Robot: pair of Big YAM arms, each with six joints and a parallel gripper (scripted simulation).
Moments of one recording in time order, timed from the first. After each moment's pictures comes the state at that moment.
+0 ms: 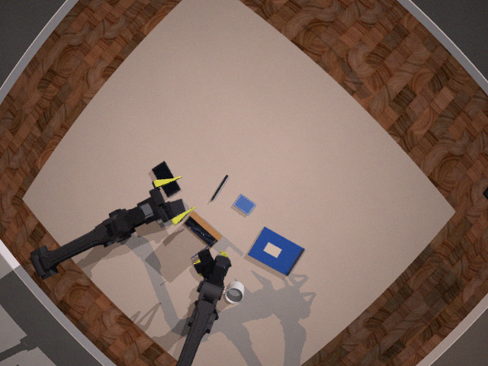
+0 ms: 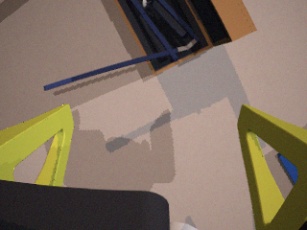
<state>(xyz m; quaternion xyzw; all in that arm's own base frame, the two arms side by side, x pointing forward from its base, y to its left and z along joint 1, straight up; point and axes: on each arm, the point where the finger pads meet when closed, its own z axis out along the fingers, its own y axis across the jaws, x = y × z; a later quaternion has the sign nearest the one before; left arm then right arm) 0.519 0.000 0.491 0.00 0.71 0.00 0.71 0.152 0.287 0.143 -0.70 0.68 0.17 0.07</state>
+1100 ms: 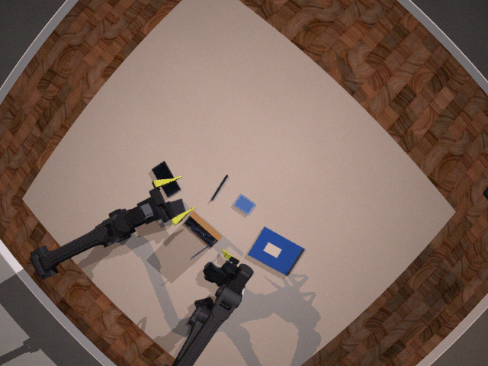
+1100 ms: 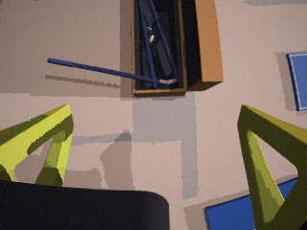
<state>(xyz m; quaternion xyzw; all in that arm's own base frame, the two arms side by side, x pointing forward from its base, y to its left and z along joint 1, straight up) 0.519 0.000 0.491 0.00 0.71 0.00 0.71 0.177 0.282 0.184 -0.81 0.49 0.29 0.16</state>
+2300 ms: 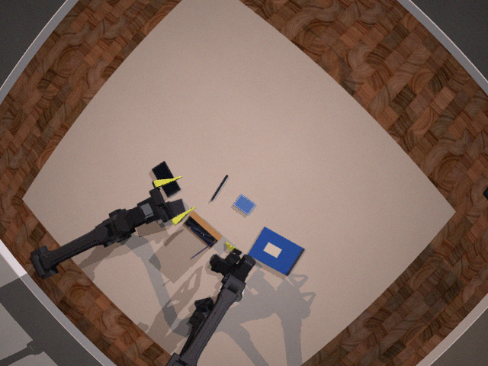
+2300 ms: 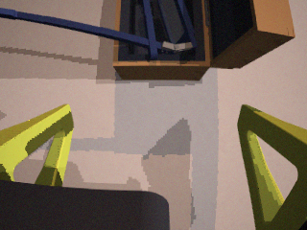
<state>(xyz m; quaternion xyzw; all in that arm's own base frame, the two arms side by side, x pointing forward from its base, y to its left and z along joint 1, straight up) 0.519 0.000 0.491 0.00 0.71 0.00 0.71 0.176 0.281 0.062 -0.82 0.47 0.30 0.16</state>
